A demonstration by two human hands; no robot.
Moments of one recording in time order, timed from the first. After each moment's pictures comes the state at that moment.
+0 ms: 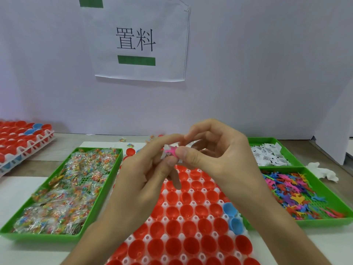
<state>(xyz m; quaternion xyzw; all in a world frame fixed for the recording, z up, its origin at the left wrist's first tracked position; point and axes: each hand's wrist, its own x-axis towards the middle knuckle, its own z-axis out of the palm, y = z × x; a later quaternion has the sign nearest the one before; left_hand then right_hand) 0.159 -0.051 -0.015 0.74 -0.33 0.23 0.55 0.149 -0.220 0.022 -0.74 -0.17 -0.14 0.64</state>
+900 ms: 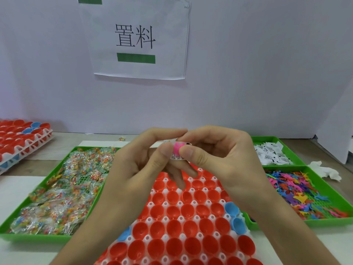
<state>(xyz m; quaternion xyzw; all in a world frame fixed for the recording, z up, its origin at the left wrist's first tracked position) 0.155 -0.049 0.001 0.65 -0.33 0.11 0.68 0.151 -0.222 0.017 -0.67 -0.25 -0.12 0.69</state>
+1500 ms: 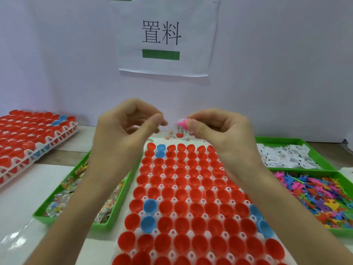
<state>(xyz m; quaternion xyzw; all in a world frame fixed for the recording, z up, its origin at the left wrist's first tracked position) 0.184 0.008 0.021 0.76 -0.20 0.28 0.56 0.197 -0.183 0.015 -0.70 -0.16 -0.16 0.68</state>
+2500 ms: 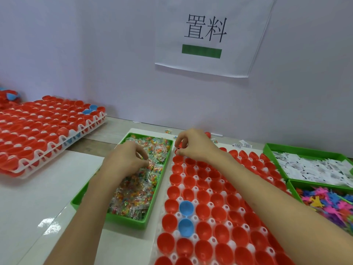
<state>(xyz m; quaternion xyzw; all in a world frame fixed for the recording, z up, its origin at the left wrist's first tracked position) 0.255 0.117 -0.063 0.95 0.07 0.00 0.30 0.333 -0.087 -0.066 -0.94 -0.23 -0.03 0.24</state>
